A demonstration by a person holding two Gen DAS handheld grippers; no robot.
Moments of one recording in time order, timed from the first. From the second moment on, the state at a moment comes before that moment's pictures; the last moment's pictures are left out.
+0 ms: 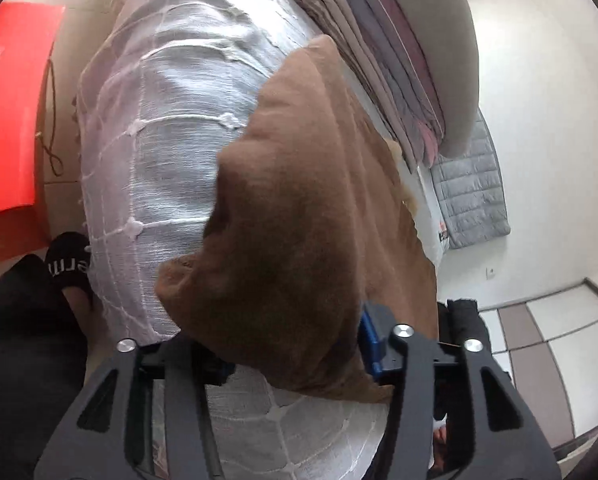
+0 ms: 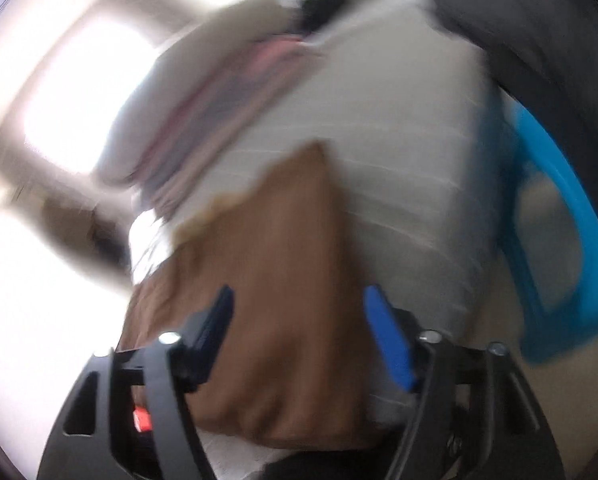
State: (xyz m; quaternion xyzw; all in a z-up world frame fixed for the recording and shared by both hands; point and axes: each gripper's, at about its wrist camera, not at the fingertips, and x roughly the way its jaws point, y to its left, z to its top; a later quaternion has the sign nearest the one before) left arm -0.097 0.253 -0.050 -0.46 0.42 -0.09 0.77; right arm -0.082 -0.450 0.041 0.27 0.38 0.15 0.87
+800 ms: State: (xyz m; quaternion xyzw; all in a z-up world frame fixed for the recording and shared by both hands) left arm -0.082 0.261 -0.065 -0.55 0.37 -0.04 0.75; right arm -0.037 -0.235 0.039 0.10 0.45 0.31 0.83
